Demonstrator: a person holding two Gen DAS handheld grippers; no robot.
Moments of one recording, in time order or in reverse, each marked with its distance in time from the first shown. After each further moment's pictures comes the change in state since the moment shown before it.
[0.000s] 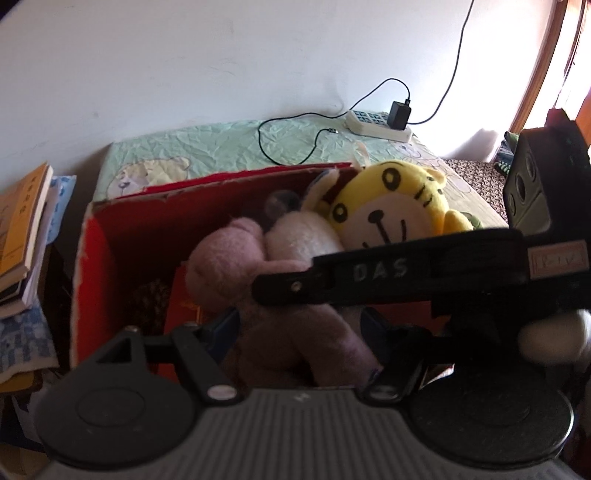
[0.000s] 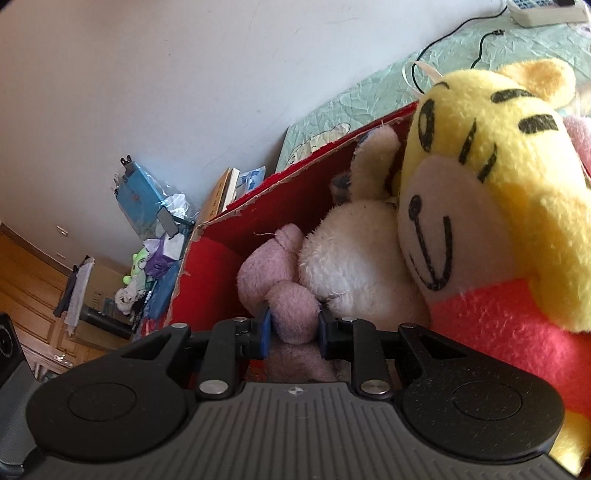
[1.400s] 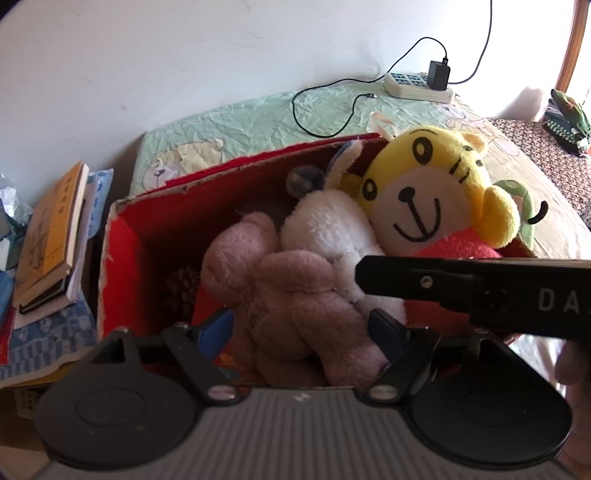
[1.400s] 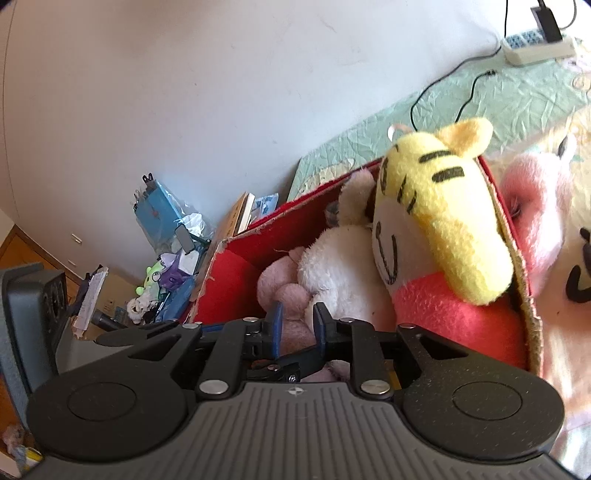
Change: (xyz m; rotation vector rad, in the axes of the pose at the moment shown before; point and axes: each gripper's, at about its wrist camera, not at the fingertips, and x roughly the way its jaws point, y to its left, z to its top) left arm 0.017 -0.027 0.016 0.050 0.132 0.217; right arm -0.051 0.005 -0.013 -0.069 -0.121 0.006
